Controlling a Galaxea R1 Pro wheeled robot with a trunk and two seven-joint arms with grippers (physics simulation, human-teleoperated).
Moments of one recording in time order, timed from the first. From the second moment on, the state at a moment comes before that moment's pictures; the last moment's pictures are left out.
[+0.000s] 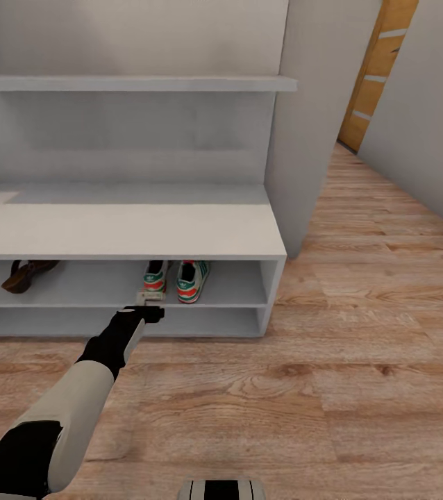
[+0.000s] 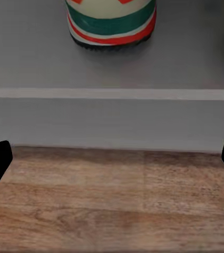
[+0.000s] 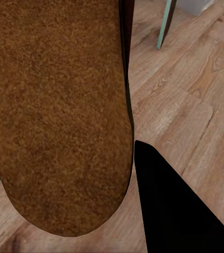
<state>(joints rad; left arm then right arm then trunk) -0.94 -0.04 0.05 -0.60 -0.08 0.42 0.10 -0.65 -0.58 -0.82 -1.17 0.00 0.72 0.01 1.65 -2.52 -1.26</state>
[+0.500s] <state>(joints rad) -0.94 0.06 0.05 -0.22 -0.01 -0.05 0.00 -0.65 -0.58 -0.82 -1.17 0.00 0.72 0.01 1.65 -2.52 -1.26</state>
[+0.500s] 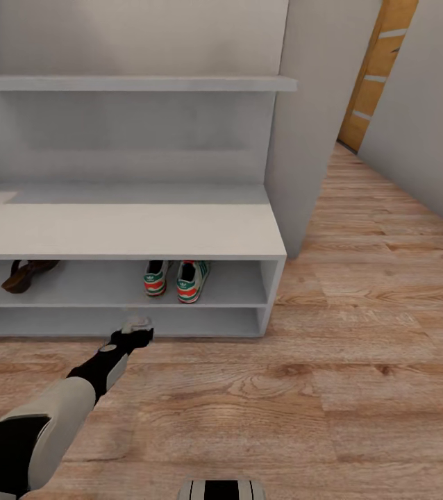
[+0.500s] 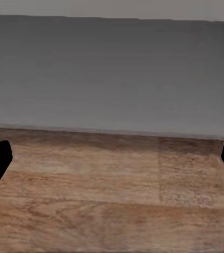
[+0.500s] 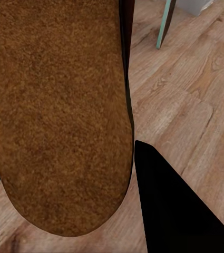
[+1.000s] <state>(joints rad) -0.88 0.09 0.05 -0.02 0.03 -0.34 -0.03 -0.65 -0.58 -0.82 -1.17 0.00 0.72 0.01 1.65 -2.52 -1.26</state>
